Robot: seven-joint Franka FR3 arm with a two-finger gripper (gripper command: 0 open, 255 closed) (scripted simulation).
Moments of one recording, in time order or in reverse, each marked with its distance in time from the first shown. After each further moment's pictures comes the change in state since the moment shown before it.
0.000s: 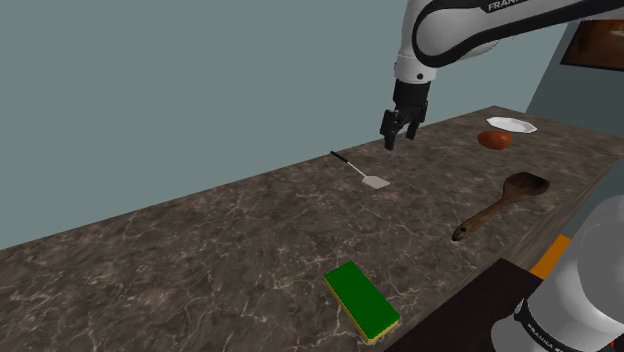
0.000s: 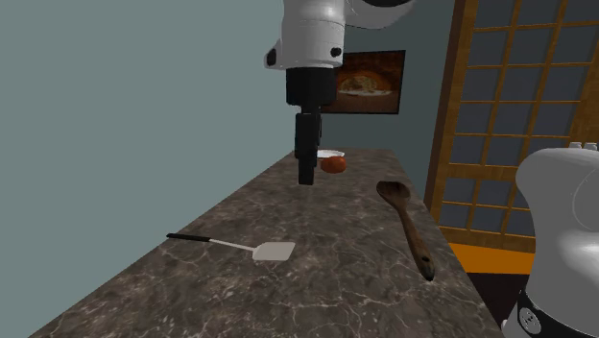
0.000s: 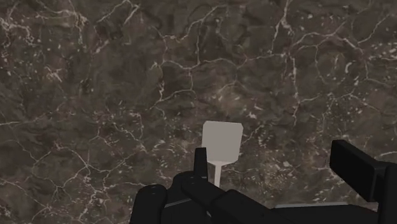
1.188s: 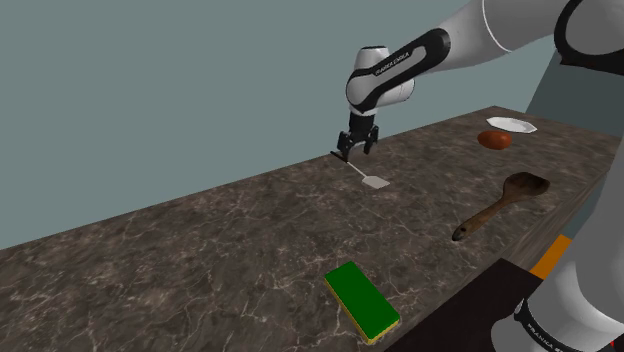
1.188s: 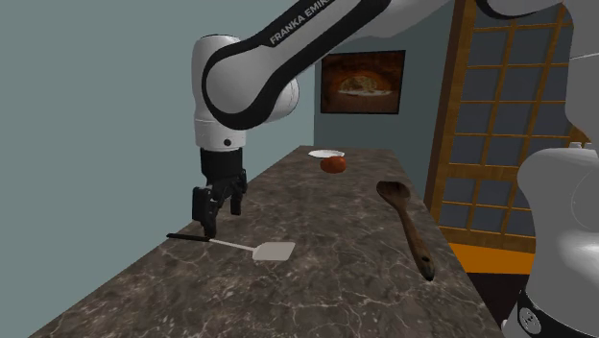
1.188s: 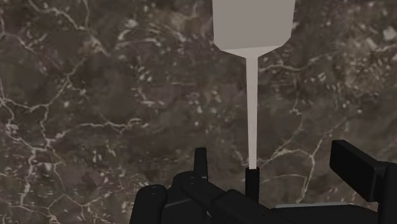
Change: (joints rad) arm -0.032 0.617 -0.049 0.340 0.102 0.320 0.010
